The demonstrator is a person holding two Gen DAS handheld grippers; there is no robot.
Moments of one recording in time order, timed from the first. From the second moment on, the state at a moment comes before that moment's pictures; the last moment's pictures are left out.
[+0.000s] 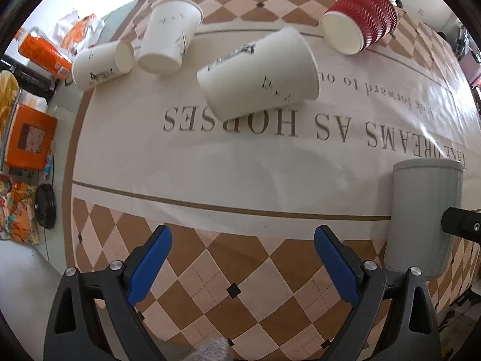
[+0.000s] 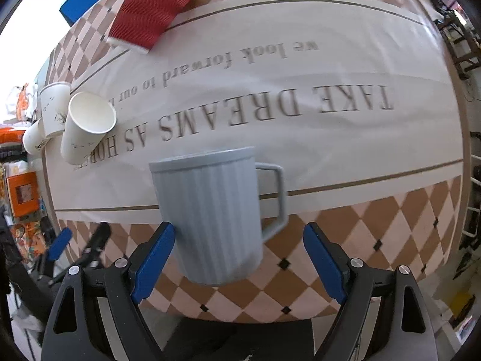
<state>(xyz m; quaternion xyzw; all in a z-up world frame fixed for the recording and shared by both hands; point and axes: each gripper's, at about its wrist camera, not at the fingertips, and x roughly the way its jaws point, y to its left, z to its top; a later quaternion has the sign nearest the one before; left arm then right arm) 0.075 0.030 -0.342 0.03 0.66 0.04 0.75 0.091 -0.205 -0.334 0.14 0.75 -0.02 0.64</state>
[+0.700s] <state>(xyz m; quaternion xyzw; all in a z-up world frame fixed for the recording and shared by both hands) 0.077 0.026 -0.349 0.00 0.66 0.01 0.75 0.097 -0.183 -0.348 0.13 0.75 -0.02 0.65</state>
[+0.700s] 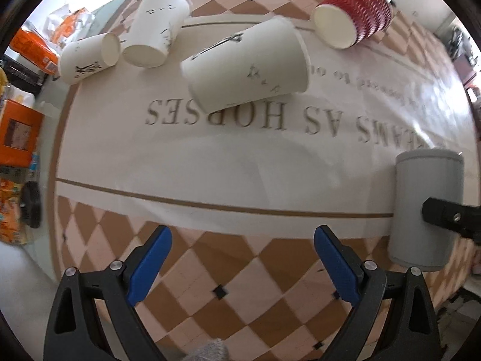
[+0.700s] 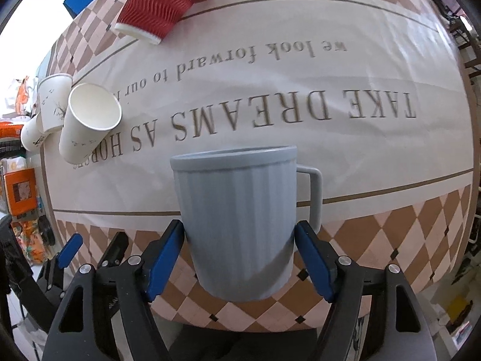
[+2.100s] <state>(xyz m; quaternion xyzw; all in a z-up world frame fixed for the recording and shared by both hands) 0.089 -0.015 -0.370 0.03 0.66 0.04 0.75 0.125 -0.228 -0.334 0.10 0.65 -0.01 0.75</state>
